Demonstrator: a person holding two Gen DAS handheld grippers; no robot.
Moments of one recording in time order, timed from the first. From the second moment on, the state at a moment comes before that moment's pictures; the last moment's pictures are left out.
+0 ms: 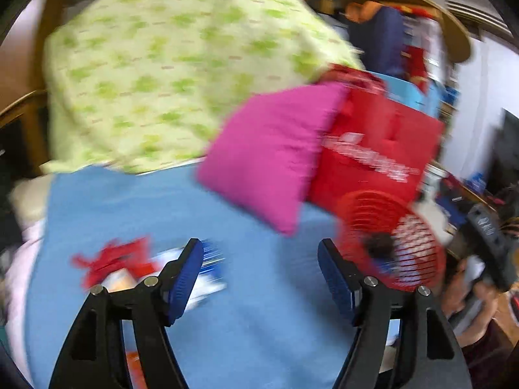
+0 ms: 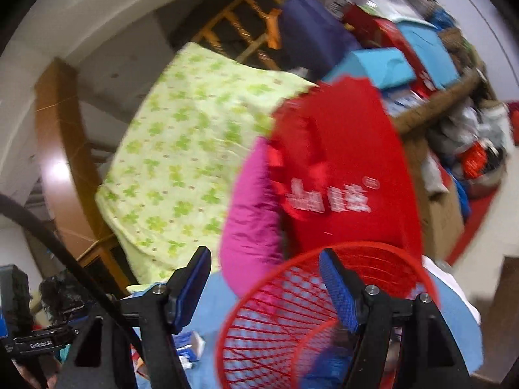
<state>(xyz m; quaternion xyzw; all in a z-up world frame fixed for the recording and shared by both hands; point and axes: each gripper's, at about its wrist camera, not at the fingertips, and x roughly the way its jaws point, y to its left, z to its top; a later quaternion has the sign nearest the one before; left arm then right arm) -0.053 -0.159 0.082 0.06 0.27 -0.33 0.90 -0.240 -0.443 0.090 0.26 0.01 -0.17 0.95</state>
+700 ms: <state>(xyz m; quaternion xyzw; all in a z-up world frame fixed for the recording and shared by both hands) -0.026 -0.018 -0.046 -0.01 0.38 -0.23 0.89 -0.072 -0.292 0.034 0.22 0.24 0.00 0.95</state>
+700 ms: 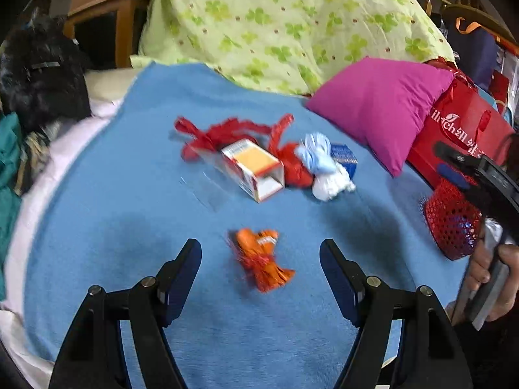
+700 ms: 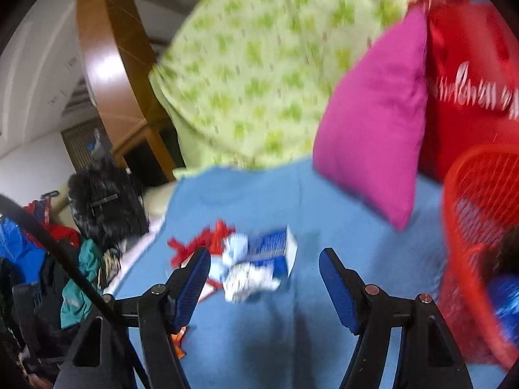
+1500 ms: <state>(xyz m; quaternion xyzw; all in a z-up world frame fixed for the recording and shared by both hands) 0.008 -0.027 -0.101 -0.08 0.47 -0.28 0.84 0.046 -0.287 -0.064 0.42 0.38 0.02 0.83</state>
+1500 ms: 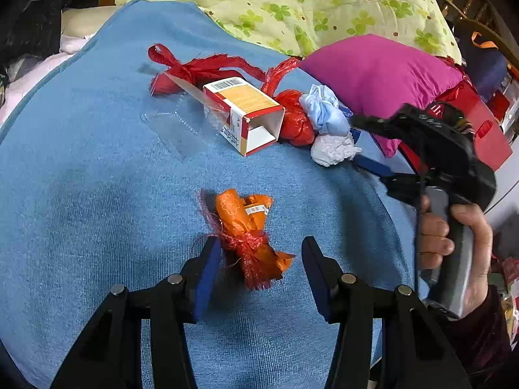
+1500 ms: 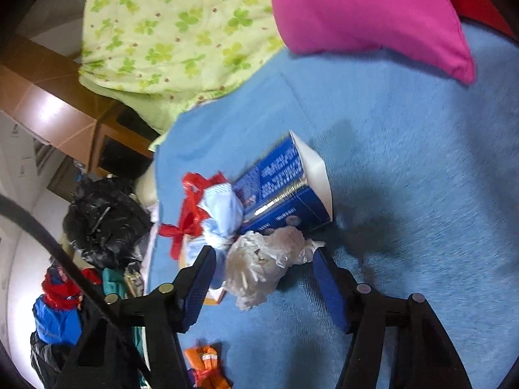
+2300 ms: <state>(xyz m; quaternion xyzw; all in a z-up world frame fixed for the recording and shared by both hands) 0.023 -0.036 -0.110 -0.05 0.47 -0.27 0.84 0.027 -0.285 -0.047 0.38 0.36 0.03 0.85</state>
